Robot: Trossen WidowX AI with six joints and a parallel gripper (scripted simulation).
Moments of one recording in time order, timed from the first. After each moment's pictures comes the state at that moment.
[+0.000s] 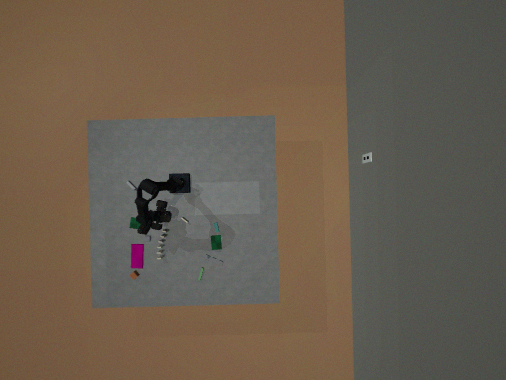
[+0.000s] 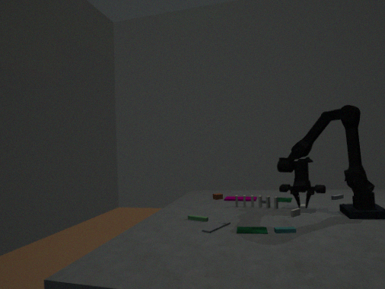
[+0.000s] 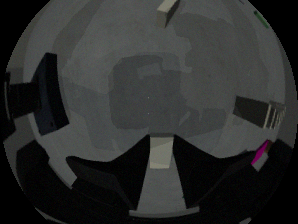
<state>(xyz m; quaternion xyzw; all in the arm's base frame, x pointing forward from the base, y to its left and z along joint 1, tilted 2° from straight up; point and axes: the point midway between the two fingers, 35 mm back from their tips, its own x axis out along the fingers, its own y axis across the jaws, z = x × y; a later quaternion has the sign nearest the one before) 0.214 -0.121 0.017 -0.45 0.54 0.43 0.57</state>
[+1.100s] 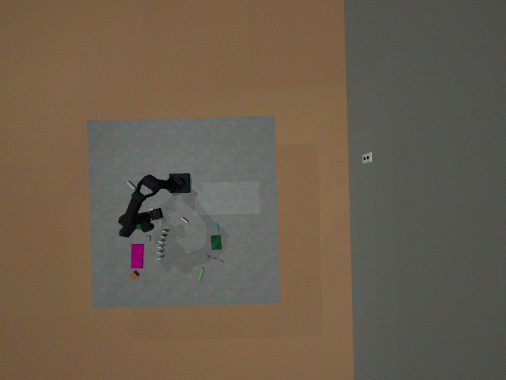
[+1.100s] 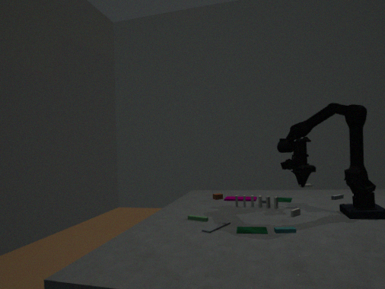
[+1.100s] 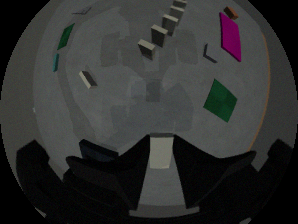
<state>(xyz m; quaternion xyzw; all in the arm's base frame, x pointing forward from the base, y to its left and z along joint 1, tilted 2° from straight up) 0.208 -0.156 0.107 -0.09 0.68 0.08 0.72</state>
